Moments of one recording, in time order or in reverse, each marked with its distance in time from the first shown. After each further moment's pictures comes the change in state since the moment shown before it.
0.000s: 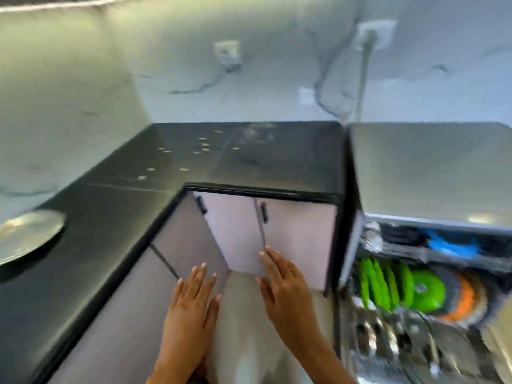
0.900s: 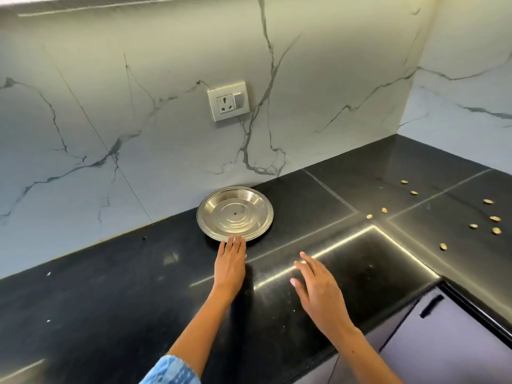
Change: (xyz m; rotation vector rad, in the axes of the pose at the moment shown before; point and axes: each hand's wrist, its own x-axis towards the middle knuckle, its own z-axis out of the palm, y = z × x) left_hand 0.069 -0.506 -0.066 0.439 -0.073 -0.893; right_hand 0.245 -0.235 0.427 0.220 -0.557 -0.587
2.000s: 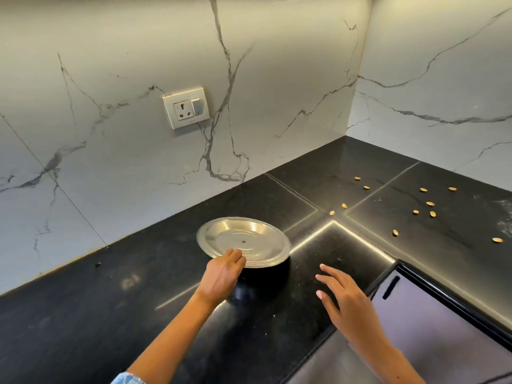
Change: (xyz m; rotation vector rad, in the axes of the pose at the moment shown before) left_hand 0.010 0.015 -0.034 -0.155 0.356 0.605; right_hand -0.040 0.036 -0.056 -0.134 0.120 0.086
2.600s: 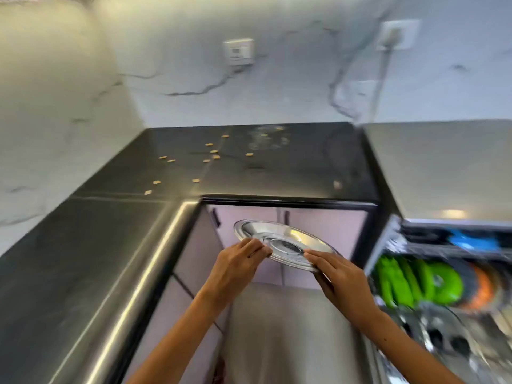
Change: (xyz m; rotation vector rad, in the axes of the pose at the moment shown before) left_hand -0.025 0.386 -0.072 -0.618 0.295 0.793; right_hand -0.349 0.014 -0.210 -0.335 0.433 0.399
